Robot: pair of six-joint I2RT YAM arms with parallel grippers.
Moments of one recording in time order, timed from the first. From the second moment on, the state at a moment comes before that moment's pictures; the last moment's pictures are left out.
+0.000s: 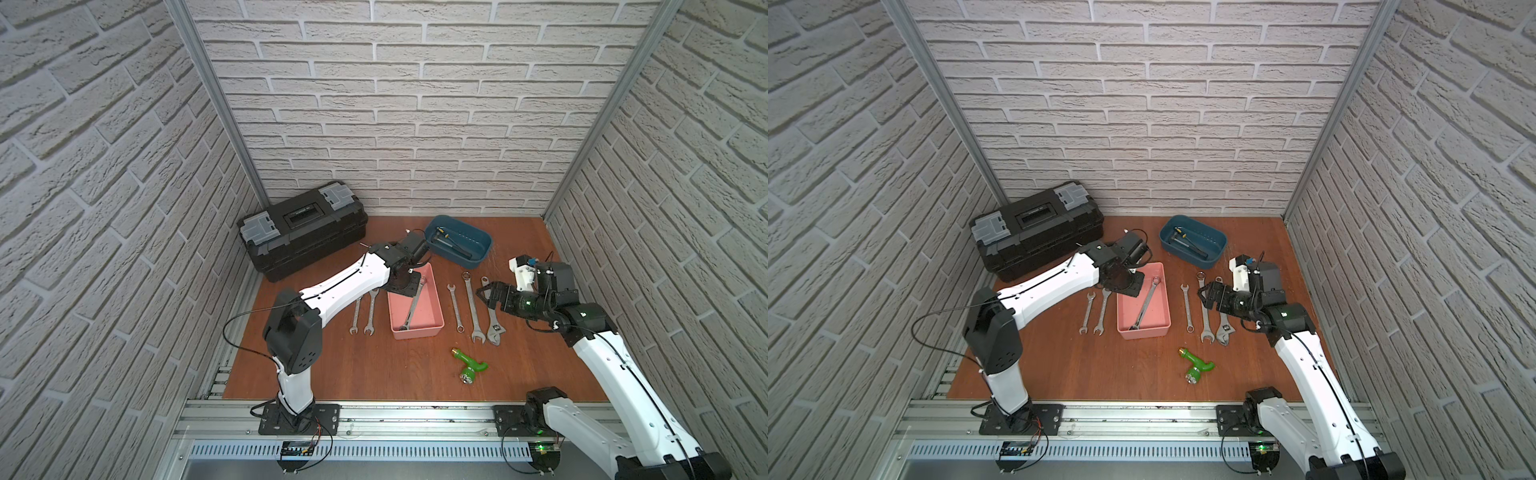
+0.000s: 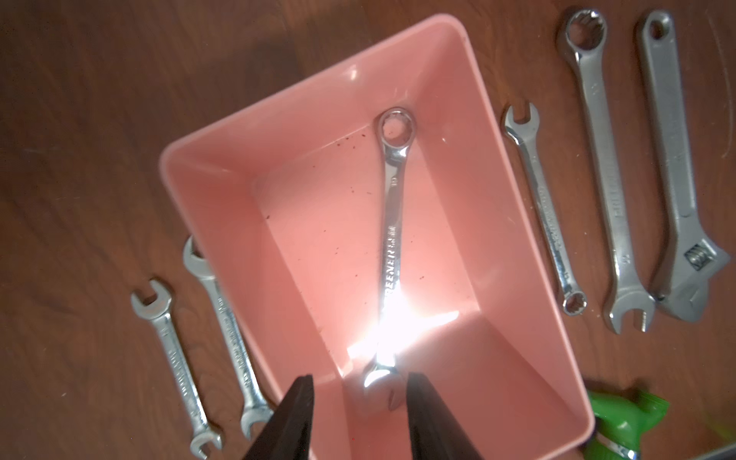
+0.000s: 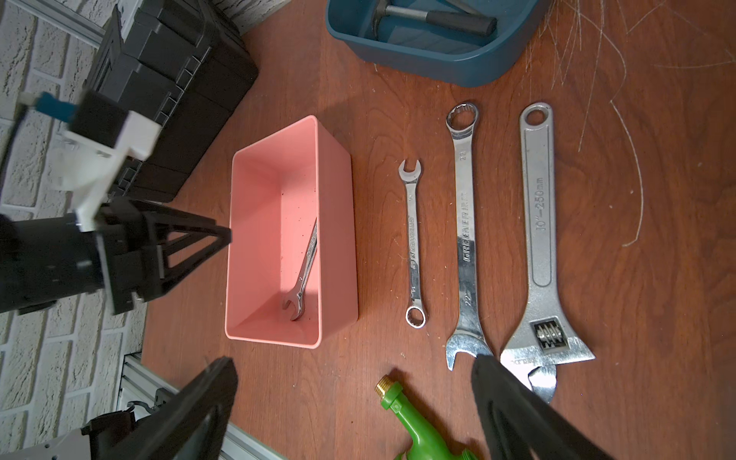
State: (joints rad) left arm -0.79 1.87 1.62 -0.99 -0.08 -0.43; right arm 0.10 0.92 0.91 -0.81 -0.35 0.45
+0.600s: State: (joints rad) left arm -0.80 2.11 1.62 -0.87 -0.06 -0.42; right arm 0.08 0.90 0.91 -0.82 -0.35 0.44
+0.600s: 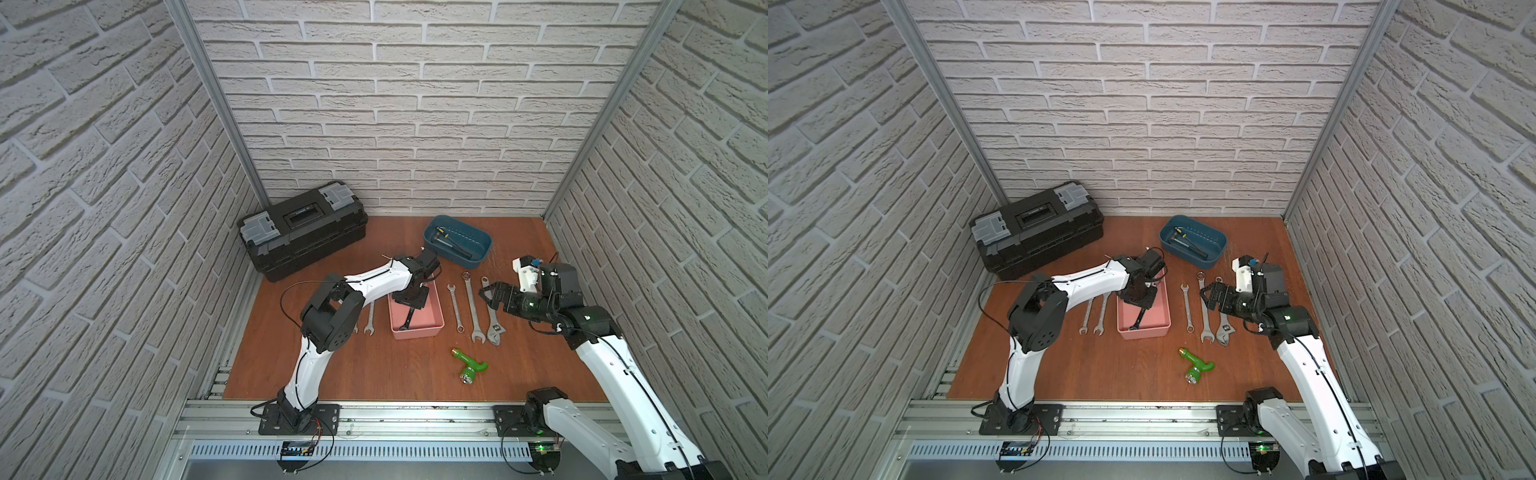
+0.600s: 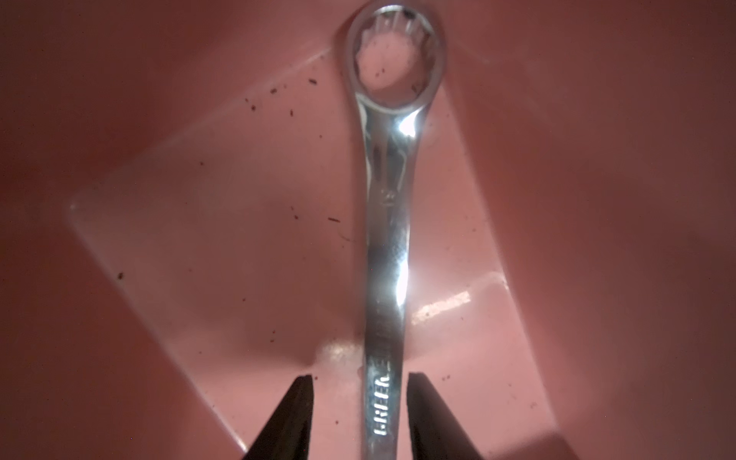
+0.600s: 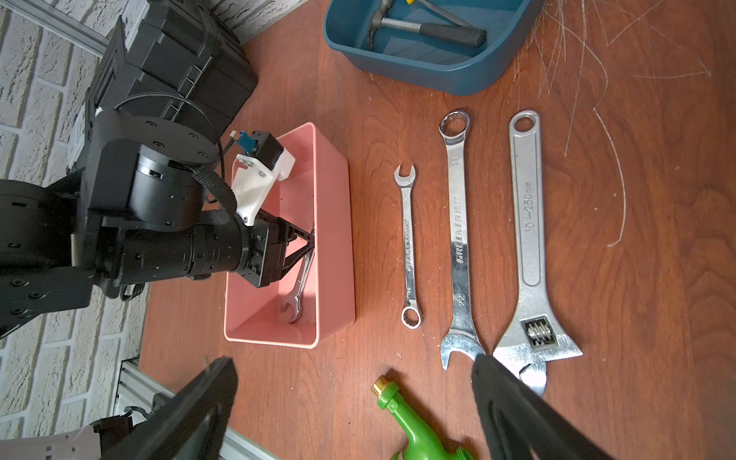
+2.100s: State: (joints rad) left arm -0.79 2.10 1.64 -0.96 -0.06 -0.44; right arm 0.08 0.88 0.91 -0.82 -0.36 0.44
